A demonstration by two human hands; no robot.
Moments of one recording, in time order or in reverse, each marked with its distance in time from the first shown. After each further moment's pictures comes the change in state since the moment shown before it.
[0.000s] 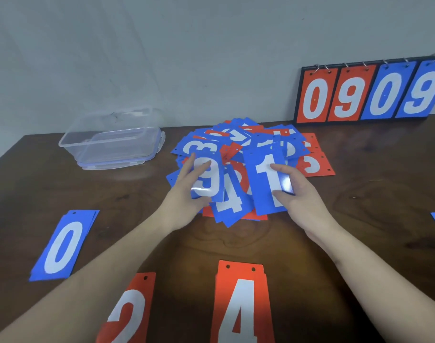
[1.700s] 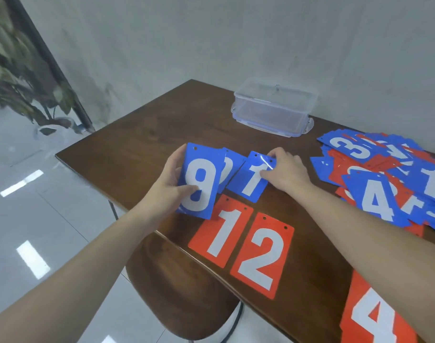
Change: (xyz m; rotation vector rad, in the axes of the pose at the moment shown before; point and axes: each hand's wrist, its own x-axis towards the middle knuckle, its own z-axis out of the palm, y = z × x) left_hand -0.264 -0.088 -0.169 -0.497 0.523 -0.429; right_hand 0.004 -0.073 0.304 -0.906 -0.388 -0.296
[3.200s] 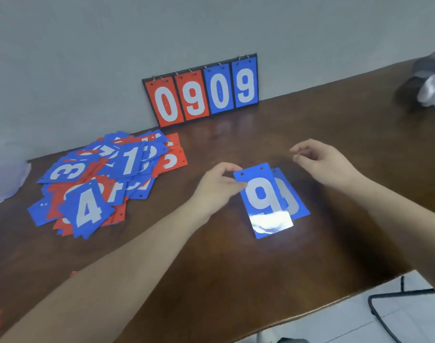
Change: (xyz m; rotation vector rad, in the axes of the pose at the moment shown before) left_hand -0.116 0.099 0.603 0.268 -0.872 0.129; right_hand -0.383 0.514 -0.231 0.419 0.565 0.556
